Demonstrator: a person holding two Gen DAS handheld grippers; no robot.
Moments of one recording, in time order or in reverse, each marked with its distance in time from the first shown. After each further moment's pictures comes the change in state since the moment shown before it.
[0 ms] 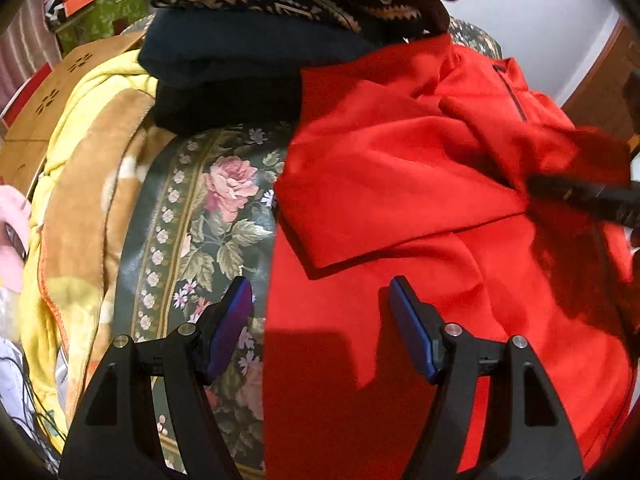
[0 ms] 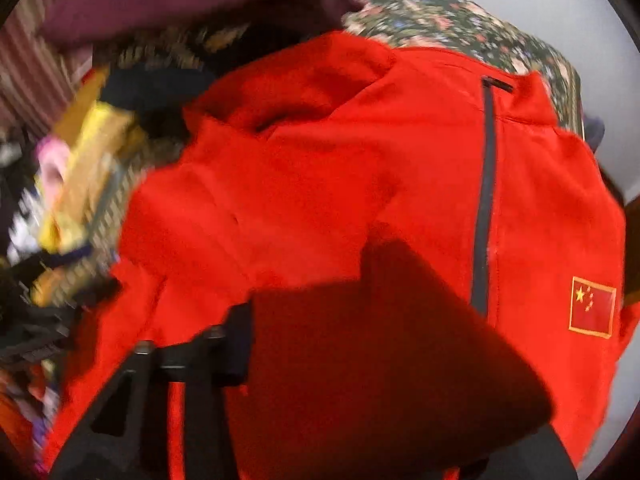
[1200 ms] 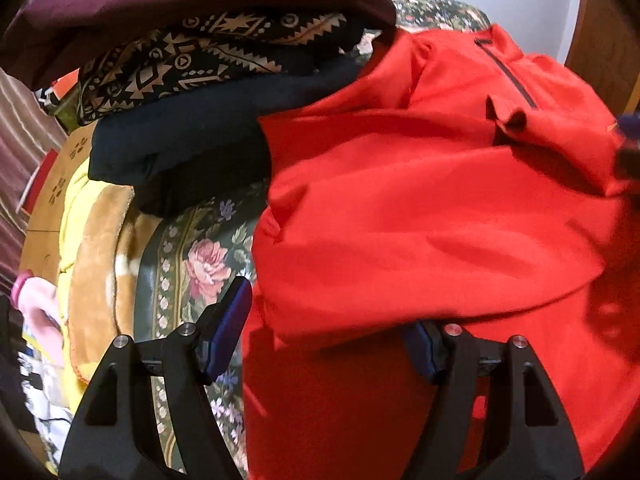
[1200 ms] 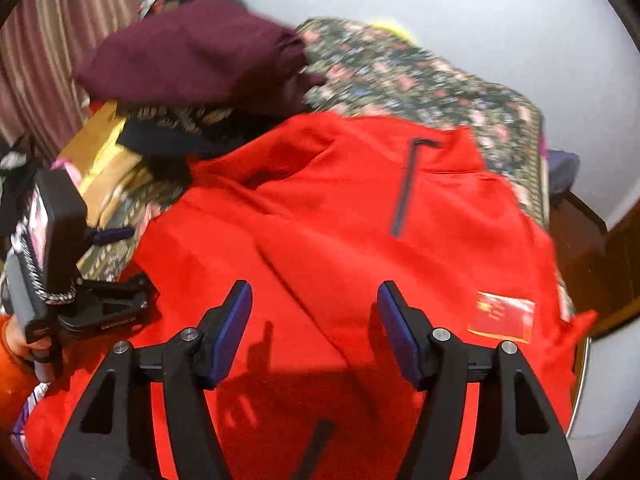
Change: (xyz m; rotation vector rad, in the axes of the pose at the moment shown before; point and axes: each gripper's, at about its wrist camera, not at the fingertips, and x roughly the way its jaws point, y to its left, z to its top) left arm 0.021 -0.055 0.042 0.196 -0.071 0.167; right arm -0.033 -0.002 0.000 -0.141 -0.099 -0.100
